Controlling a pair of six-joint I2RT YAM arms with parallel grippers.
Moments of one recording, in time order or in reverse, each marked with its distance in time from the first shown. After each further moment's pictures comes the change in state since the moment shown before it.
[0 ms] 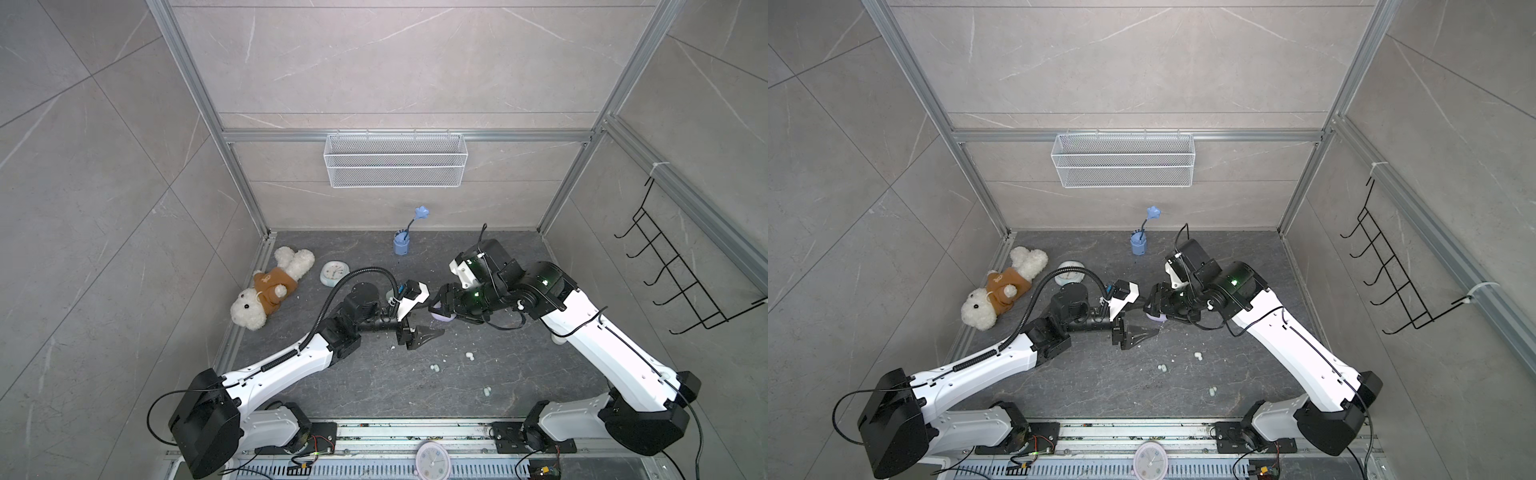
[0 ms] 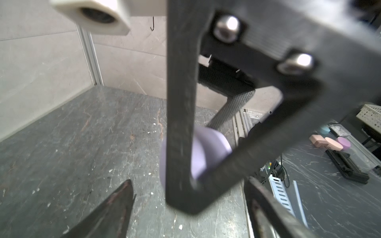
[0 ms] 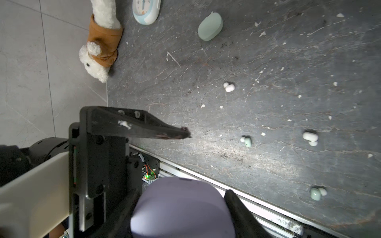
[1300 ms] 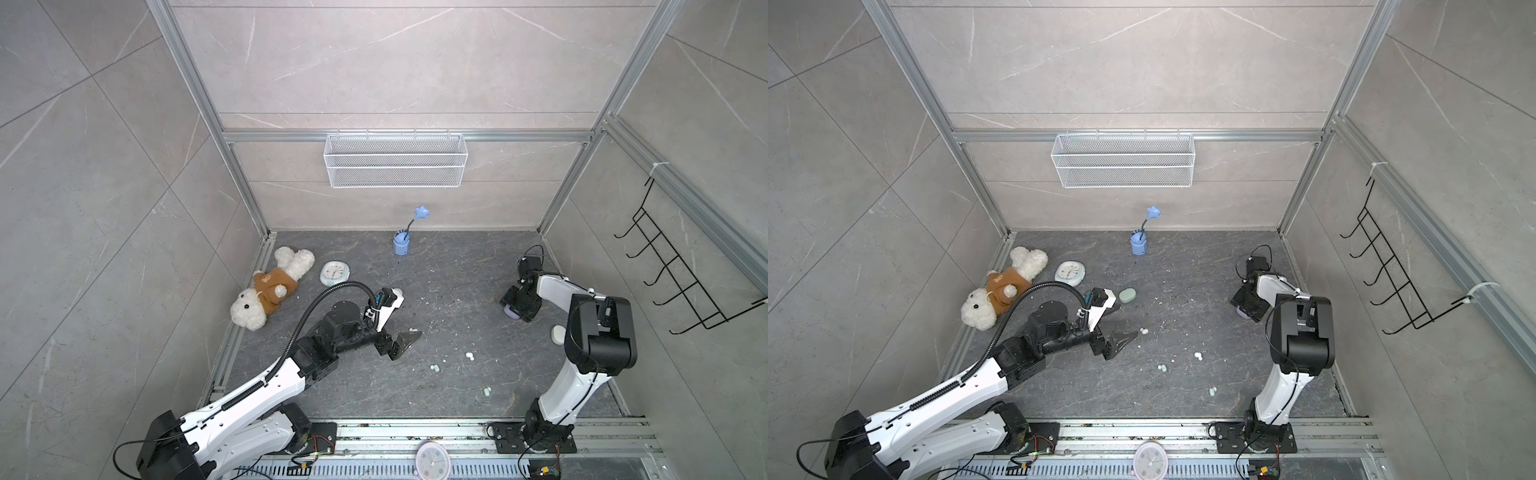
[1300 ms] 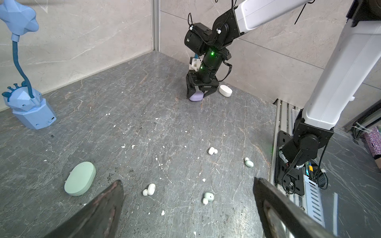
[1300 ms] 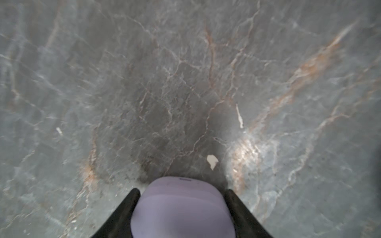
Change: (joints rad) left arm 0.000 -0.262 -0.135 -0.245 -0.326 -0.050; right arm -0.831 0.464 -0.489 0.598 0.254 -0.209
